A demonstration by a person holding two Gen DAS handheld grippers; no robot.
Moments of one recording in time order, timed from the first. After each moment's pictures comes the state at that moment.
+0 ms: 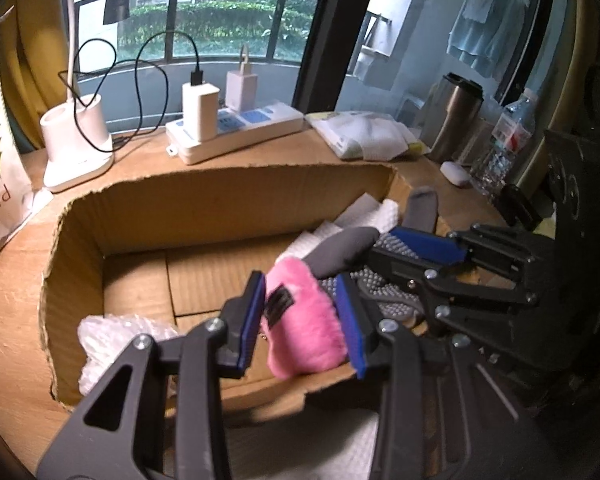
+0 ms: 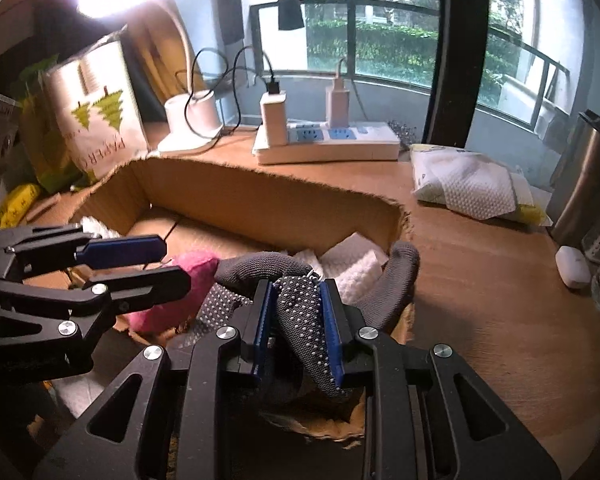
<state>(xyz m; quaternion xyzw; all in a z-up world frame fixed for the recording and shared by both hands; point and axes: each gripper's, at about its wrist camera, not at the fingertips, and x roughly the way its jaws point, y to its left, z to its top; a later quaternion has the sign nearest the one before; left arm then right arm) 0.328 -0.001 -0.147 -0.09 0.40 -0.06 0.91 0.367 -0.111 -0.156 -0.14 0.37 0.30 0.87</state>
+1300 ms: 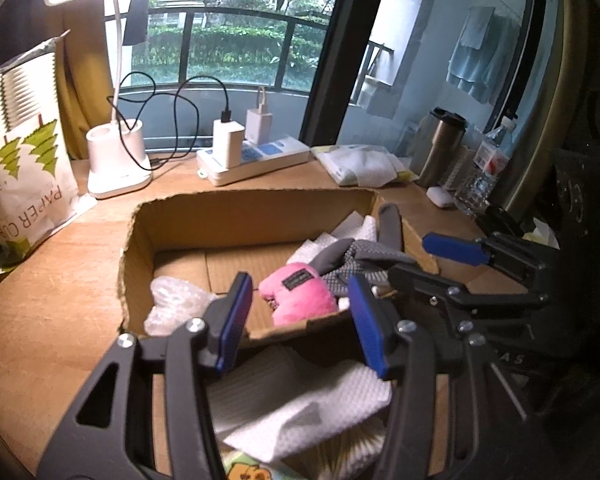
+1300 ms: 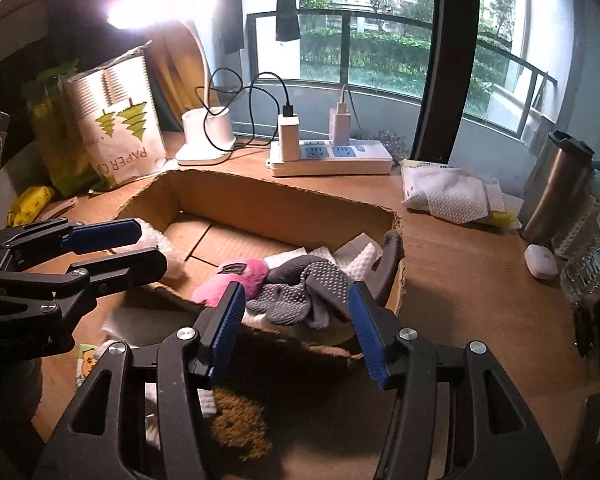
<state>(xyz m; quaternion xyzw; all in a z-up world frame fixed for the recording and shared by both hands) 0.263 0.015 -0.108 -0.10 0.35 -0.05 0.93 0.312 -0.116 -0.112 -0.13 0.36 0.29 0.88</state>
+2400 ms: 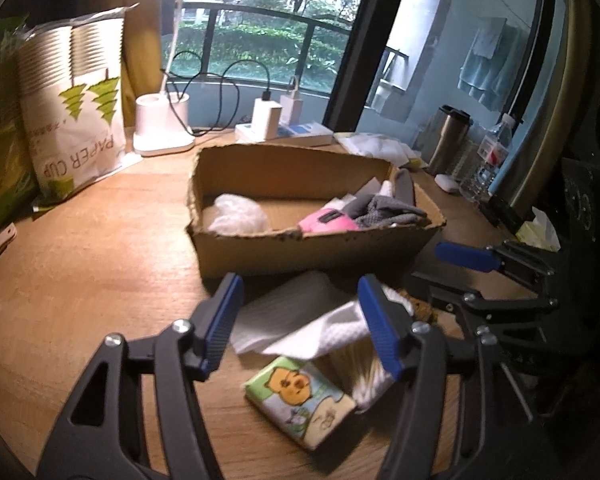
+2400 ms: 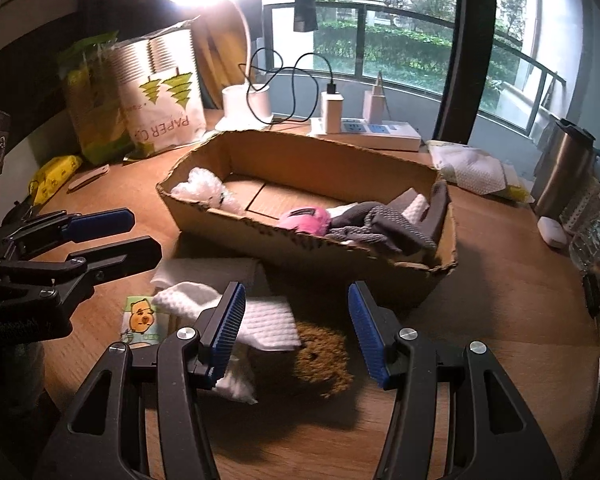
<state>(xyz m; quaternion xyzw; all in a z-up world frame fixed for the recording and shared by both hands) 0.189 0.043 -0.127 -0.12 0.35 -0.03 0.93 0.249 -0.096 -0.126 -0.14 0.37 0.30 0.87</state>
